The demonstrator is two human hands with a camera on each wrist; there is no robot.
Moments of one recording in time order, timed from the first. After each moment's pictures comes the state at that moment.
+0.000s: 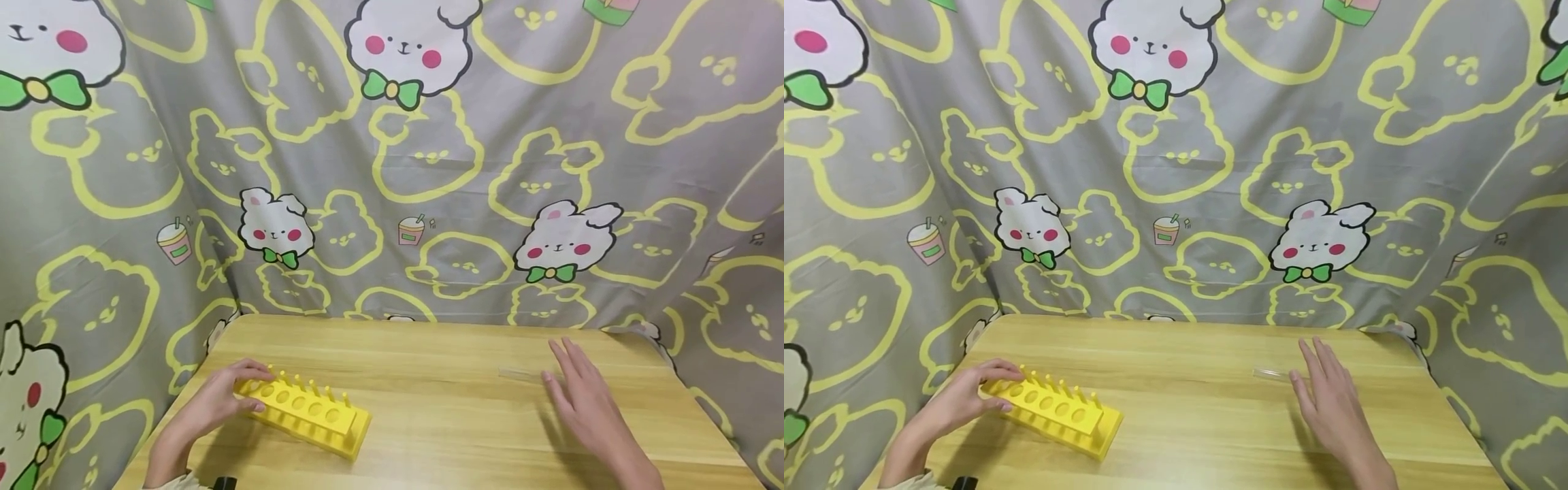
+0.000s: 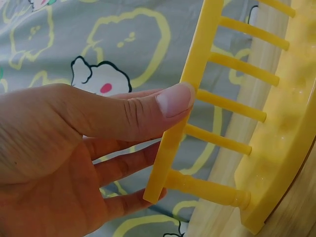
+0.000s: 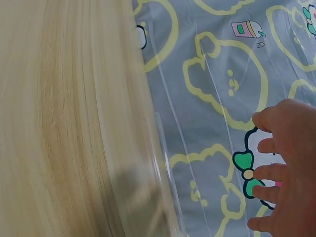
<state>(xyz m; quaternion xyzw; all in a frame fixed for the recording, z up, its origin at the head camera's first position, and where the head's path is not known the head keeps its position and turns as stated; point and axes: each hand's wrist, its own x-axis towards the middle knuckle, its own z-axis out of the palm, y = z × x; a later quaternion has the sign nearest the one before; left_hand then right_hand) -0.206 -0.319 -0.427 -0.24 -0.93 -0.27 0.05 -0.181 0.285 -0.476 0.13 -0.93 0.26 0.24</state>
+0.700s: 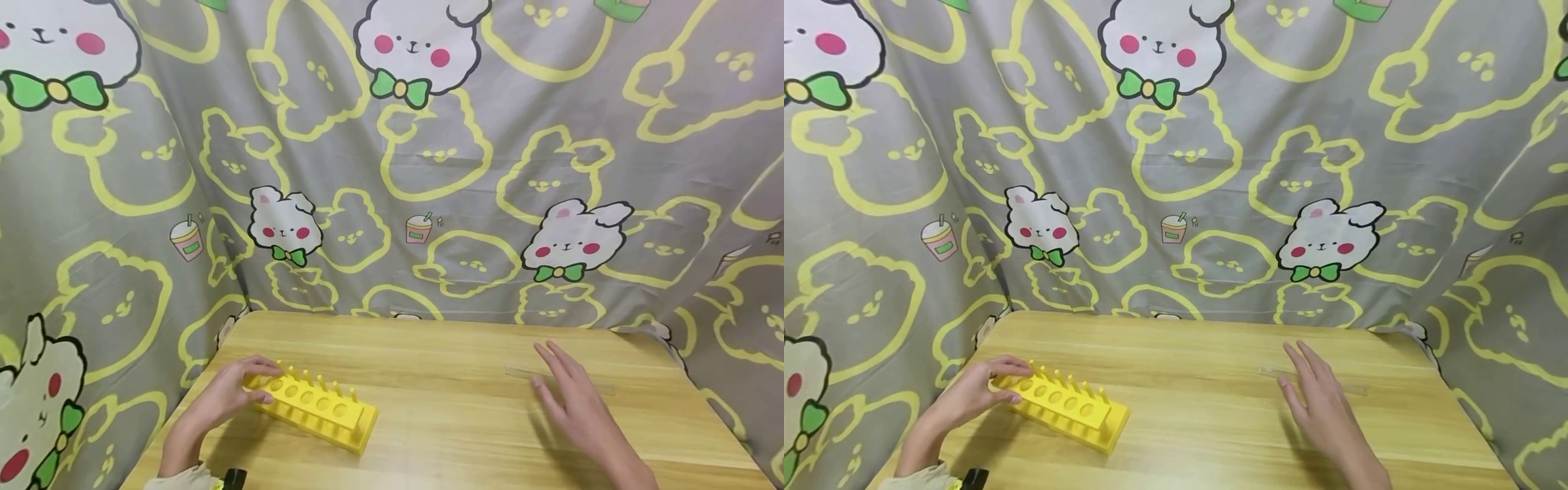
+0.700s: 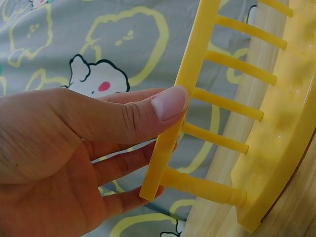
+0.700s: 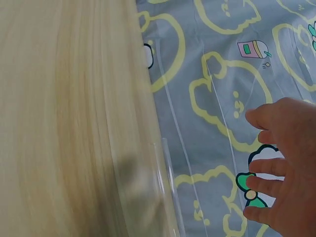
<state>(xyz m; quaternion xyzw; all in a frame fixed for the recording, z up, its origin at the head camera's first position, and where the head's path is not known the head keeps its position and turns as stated) -0.206 -0.318 -0.423 -0.23 -0.93 -0.28 0.04 -0.179 0.262 -0.473 0.16 -0.91 0.28 0.24</state>
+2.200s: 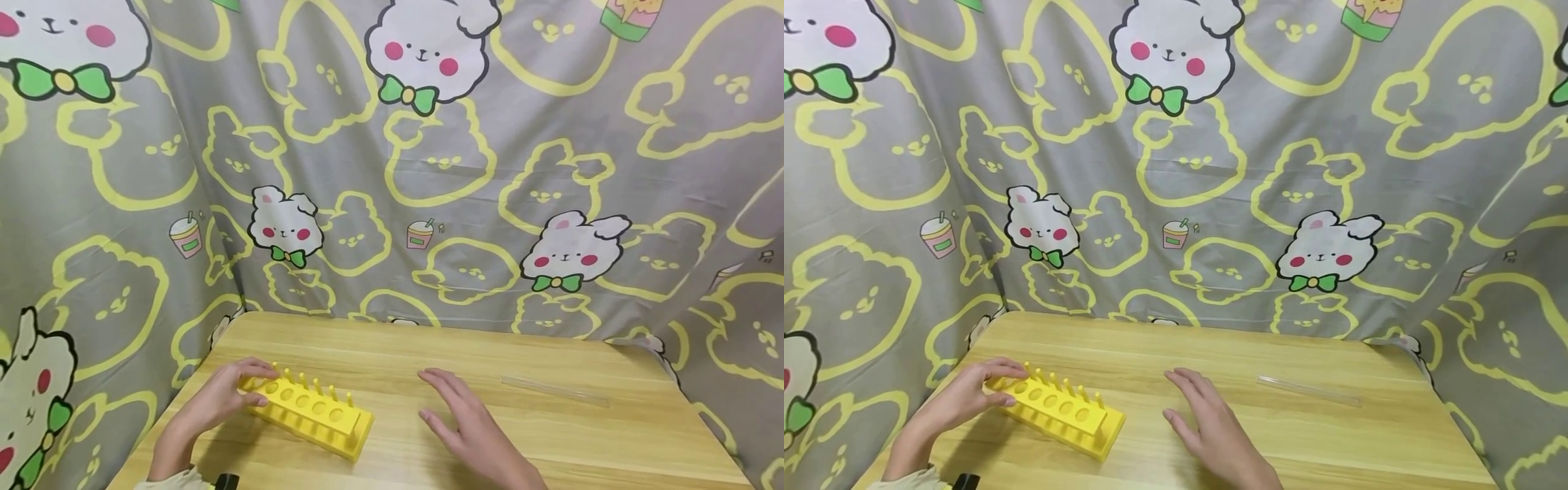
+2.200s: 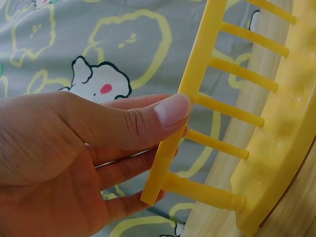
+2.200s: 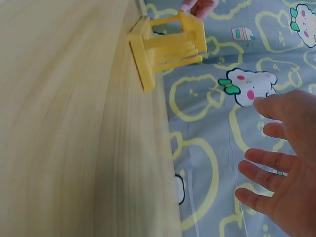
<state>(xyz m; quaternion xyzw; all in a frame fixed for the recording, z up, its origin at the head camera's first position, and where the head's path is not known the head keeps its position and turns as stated) -0.205 -0.319 -0.425 -0.24 -0.93 -0.28 0.03 -0.173 0.118 -0.466 0.31 -0.87 0.34 0.19</state>
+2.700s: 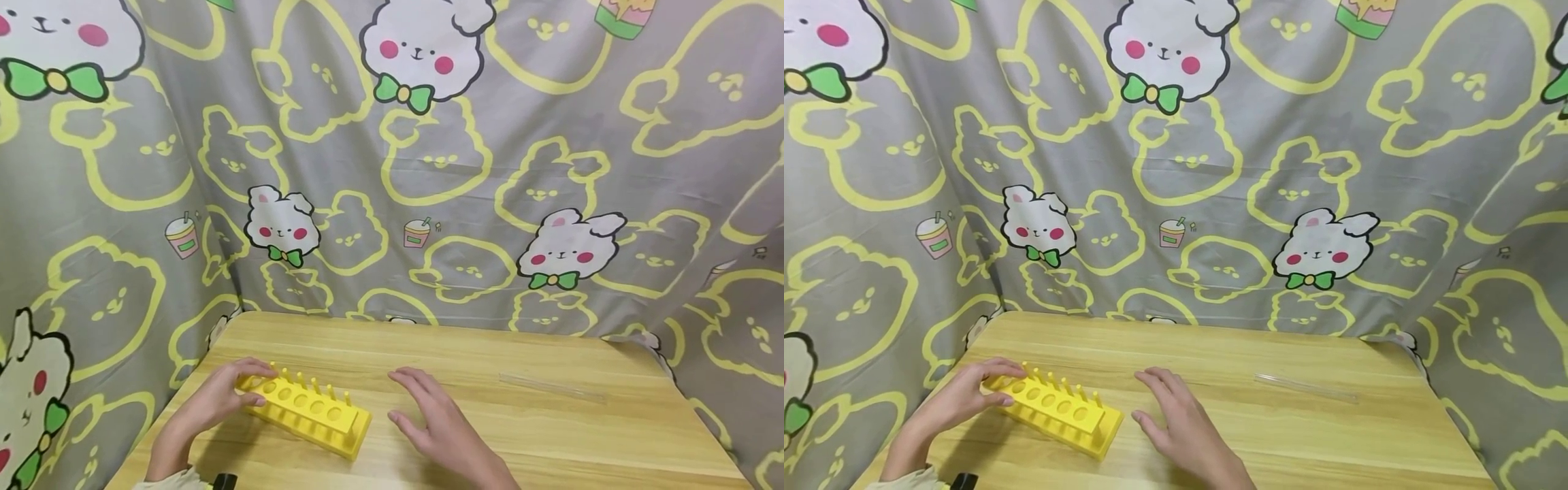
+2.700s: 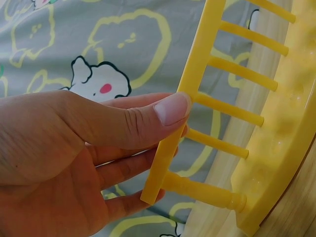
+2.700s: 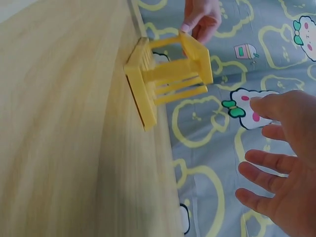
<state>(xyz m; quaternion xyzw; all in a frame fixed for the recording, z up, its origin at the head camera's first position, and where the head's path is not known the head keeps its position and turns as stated) -0.203 -0.318 -0.425 -0.24 -0.93 -0.29 0.04 -0.174 0.080 -0.462 0.33 -0.85 0.36 0.18</state>
